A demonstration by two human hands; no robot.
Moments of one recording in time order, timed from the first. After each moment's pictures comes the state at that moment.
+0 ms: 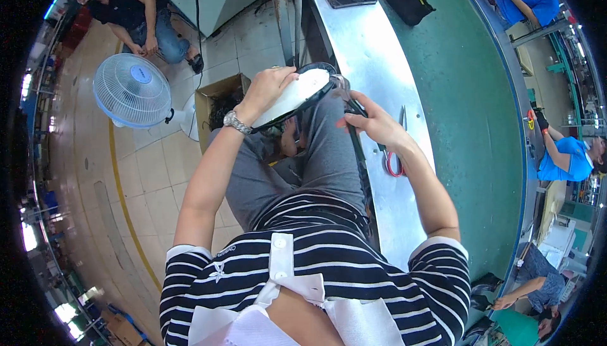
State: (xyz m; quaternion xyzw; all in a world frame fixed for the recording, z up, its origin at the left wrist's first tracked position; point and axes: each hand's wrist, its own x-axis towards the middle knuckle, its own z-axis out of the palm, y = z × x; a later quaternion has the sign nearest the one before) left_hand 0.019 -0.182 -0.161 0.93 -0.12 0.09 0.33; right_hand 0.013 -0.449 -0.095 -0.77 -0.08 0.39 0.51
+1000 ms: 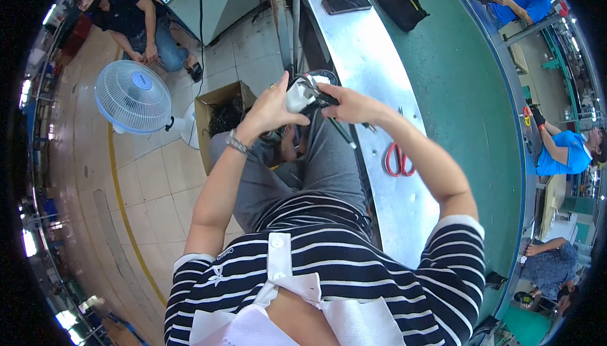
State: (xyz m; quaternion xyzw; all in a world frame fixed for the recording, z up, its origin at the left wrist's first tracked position) left_hand -0.016 -0.194 -0.145 0.94 -0.04 -0.06 0.33; right_hand 0.043 -0.403 -0.087 -0.81 -0.24 0.42 0.34
